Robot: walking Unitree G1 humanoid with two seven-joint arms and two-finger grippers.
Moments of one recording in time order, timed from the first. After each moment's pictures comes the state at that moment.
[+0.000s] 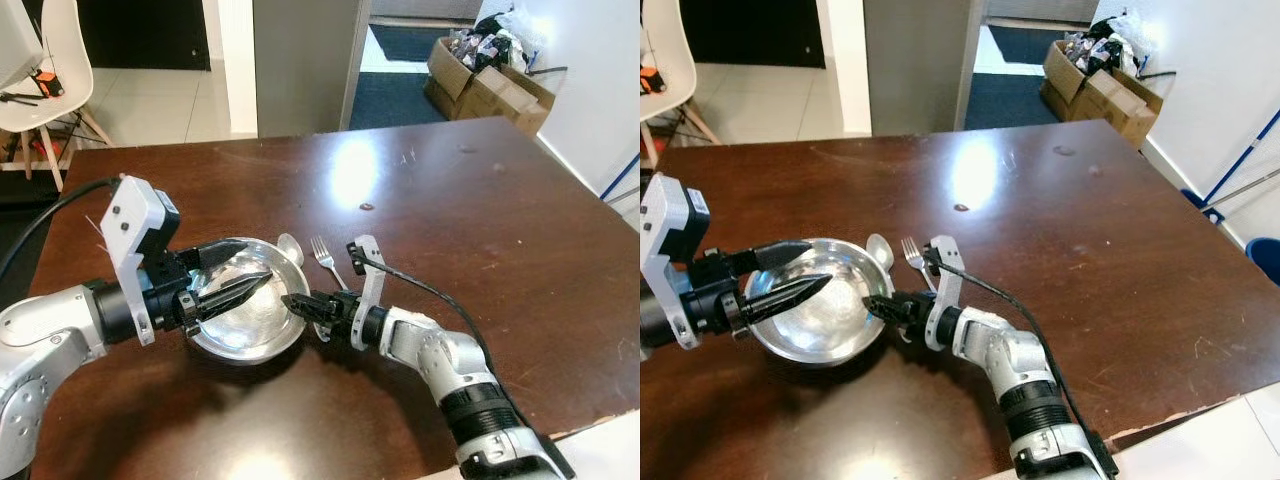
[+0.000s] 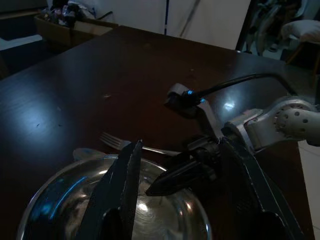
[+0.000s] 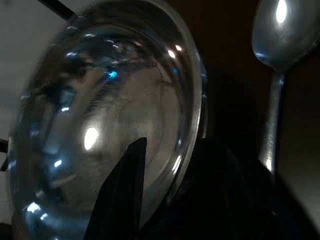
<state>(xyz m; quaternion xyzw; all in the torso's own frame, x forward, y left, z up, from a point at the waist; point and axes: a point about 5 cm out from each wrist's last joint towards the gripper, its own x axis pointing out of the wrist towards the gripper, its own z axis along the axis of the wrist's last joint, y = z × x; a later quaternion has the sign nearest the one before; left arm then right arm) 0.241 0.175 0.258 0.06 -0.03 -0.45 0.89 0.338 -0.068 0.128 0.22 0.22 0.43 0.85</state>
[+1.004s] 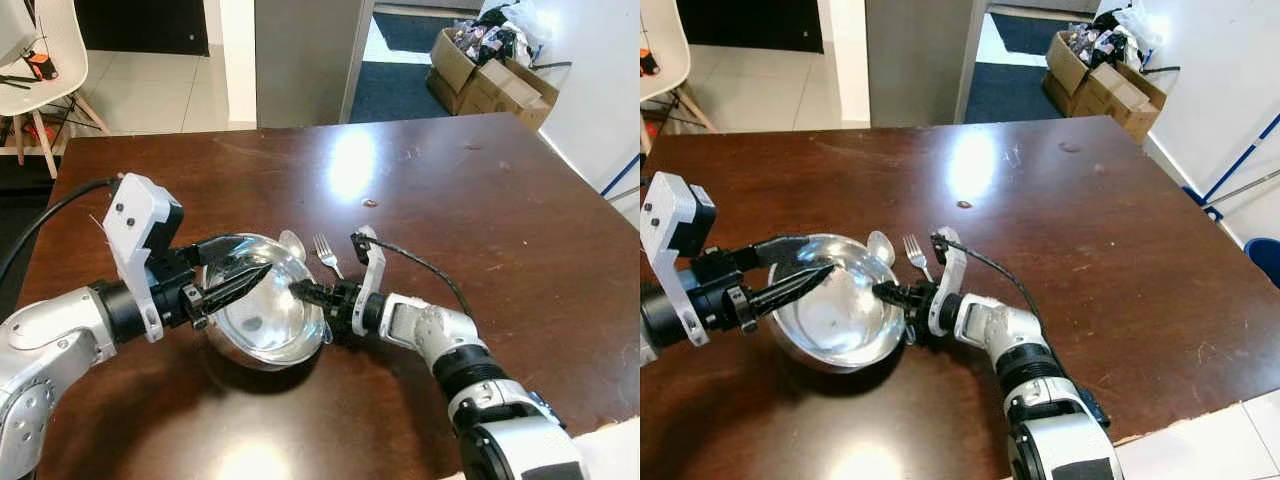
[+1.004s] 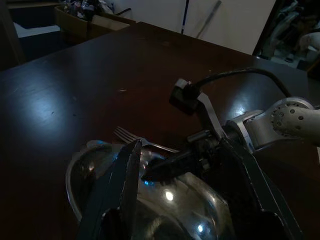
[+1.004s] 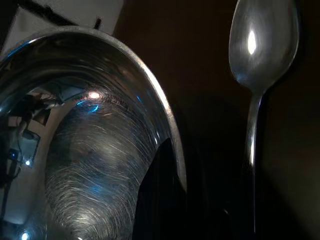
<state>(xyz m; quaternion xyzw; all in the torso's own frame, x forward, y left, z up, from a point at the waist) 0.243 0.171 0.256 0.05 -0.03 -0.41 0.91 0.359 -0.071 0.136 0.29 0.22 0.43 0.82</state>
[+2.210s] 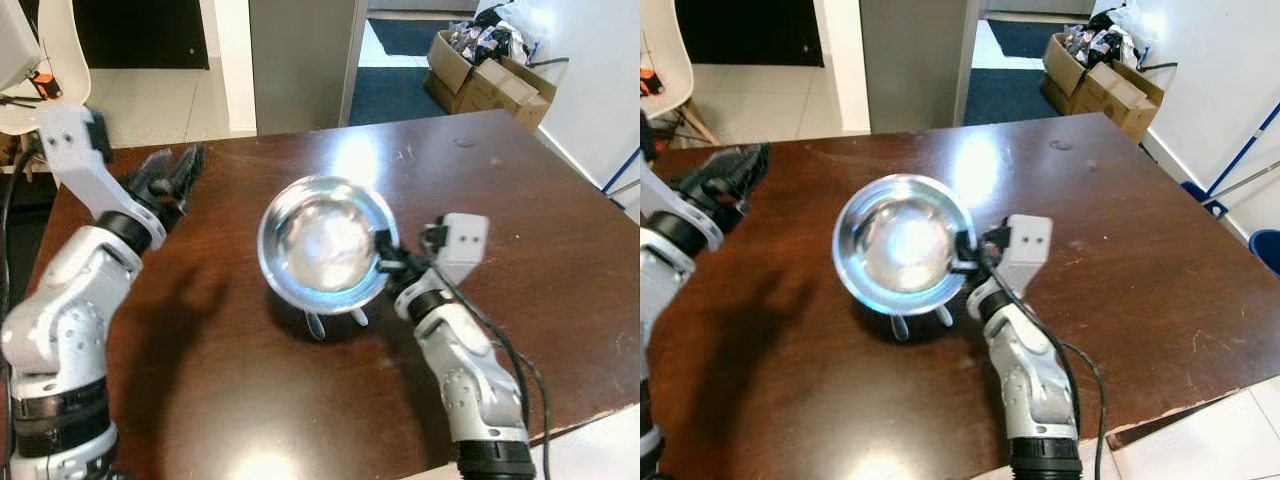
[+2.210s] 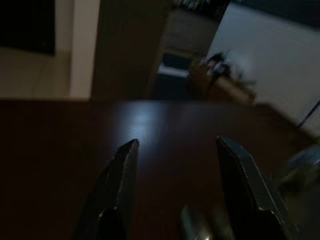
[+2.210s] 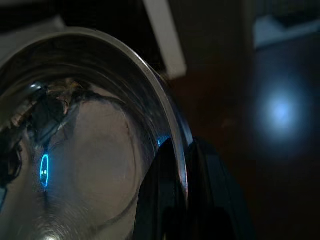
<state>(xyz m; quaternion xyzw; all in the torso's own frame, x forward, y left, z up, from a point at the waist) 0.311 0.198 0.259 -0.12 -0.09 -0.09 0.98 0.315 -0.126 0.199 0.15 -0.11 0.13 0.97</state>
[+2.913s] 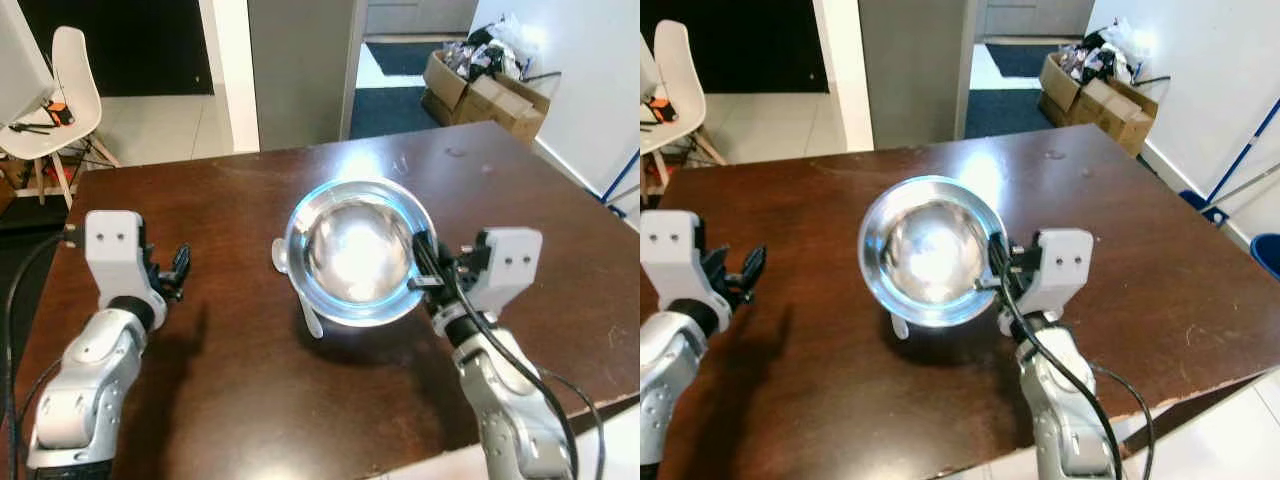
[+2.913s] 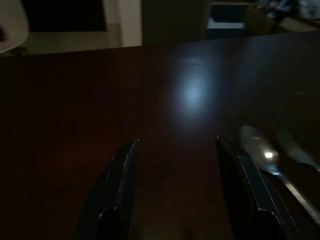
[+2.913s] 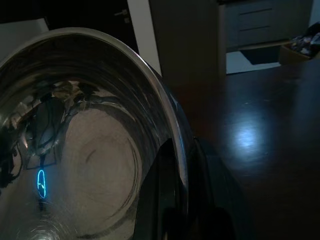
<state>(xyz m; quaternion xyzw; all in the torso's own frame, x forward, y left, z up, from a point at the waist) 0.296 0.201 0.185 -0.02 0.00 -0.01 1.00 0.282 -0.149 0.189 0.08 -0.11 0.10 0.99</state>
